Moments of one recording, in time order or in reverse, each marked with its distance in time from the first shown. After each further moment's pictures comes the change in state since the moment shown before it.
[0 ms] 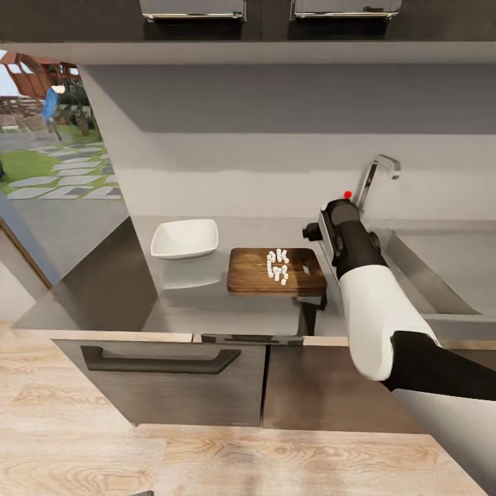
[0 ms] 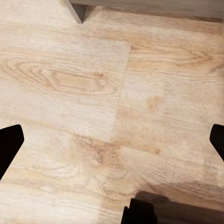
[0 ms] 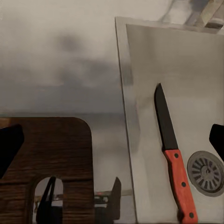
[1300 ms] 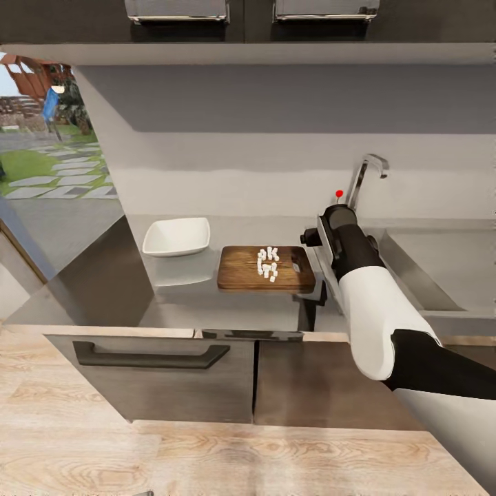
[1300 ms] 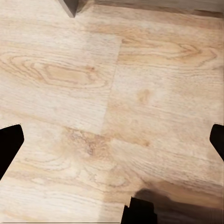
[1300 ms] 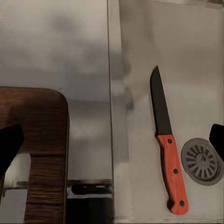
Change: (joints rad) left arm 0.000 0.000 0.000 0.002 0.001 0.000 0.000; right arm 0.000 -0.007 -0.002 0.055 -0.003 -0.010 0.024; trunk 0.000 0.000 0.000
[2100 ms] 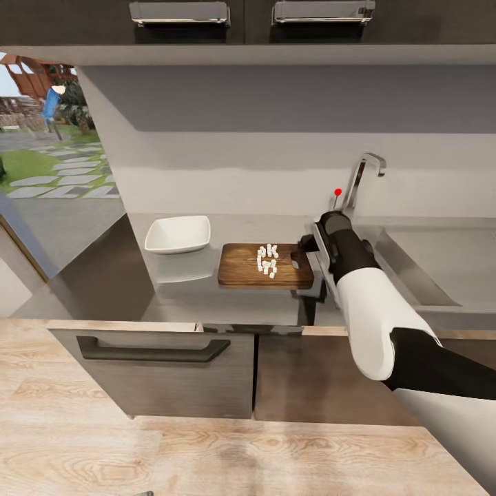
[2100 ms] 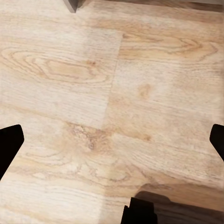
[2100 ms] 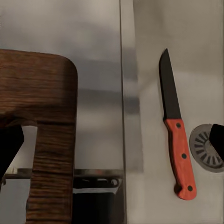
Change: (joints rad) left arm 0.000 0.000 0.000 0.000 0.000 0.000 0.000; right arm 0.000 0.000 0.001 0.070 0.000 -0.036 0.000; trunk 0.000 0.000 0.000
